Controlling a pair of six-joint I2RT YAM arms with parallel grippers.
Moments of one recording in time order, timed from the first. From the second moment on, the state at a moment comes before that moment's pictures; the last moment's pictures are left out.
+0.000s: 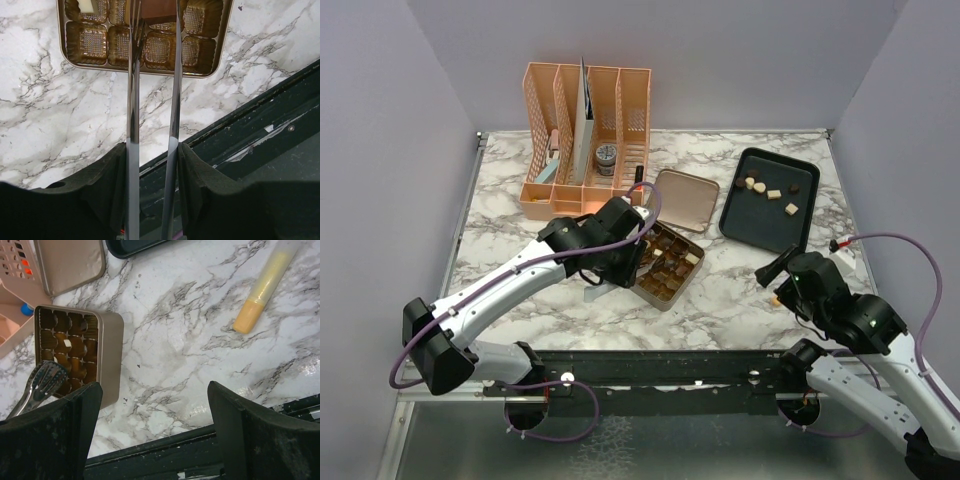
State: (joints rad) left arm -0.86 1.29 1.25 -0.99 0.02 -0.36; right arm 0.65 0.57 0.82 -1.10 0.48 1.15
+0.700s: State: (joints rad) left arm -0.86 1.33 1.32 -0.96 0.00 -0.35; right arm 0.65 0.56 0.89 -1.12 0.48 1.15
